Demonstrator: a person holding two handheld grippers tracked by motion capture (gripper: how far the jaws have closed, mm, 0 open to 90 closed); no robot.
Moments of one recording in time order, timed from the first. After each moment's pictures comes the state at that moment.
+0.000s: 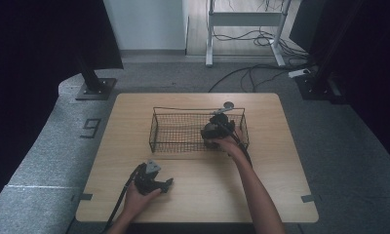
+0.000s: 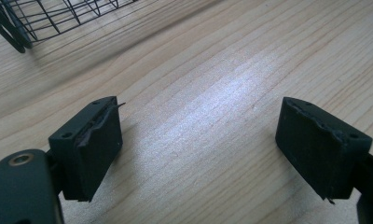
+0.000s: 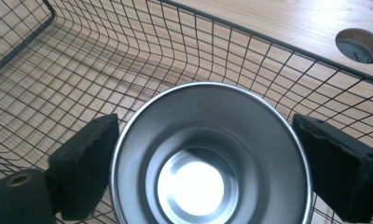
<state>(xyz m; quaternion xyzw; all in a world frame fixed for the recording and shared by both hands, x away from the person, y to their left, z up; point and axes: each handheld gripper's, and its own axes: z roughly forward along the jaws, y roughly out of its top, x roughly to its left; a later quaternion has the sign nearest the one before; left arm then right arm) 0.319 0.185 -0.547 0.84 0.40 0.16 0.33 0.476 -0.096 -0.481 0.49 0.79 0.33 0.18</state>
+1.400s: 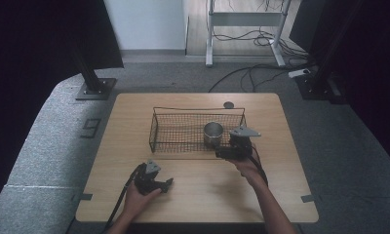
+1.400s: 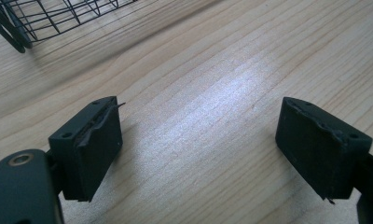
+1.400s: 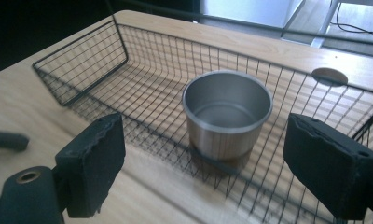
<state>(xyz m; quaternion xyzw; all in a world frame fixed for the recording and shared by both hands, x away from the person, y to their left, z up) 0.319 0.185 -0.547 0.84 0.40 0.16 0.33 0.369 -0.146 -0.459 0.43 0.74 0.47 0.22</state>
